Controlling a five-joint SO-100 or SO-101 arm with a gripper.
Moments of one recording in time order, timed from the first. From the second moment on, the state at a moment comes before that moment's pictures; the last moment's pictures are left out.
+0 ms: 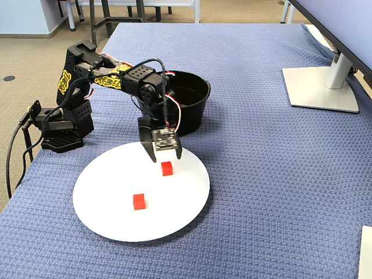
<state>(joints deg) 25.7 60.9 64.9 80.1 -49.1</state>
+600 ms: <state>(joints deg) 24.4 59.9 69.6 72.6 -58.3</state>
